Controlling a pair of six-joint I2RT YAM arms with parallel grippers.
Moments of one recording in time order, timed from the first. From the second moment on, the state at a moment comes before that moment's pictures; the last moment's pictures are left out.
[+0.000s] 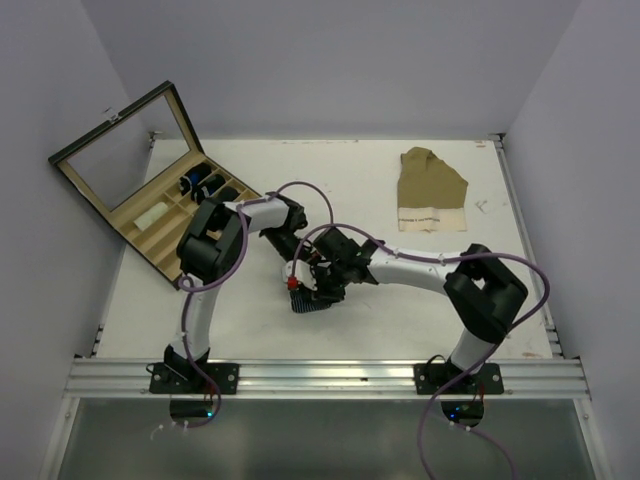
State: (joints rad) left arm -0.53 2.22 1.47 -1.21 0.99 0.89; right arm 0.91 1.72 1.03 -0.39 -0.42 -0.70
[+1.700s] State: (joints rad) left arm -0.22 0.90 0.85 -0.66 0.56 0.84; right arm 0.69 2.30 1.51 -0.72 -1.16 -0.26
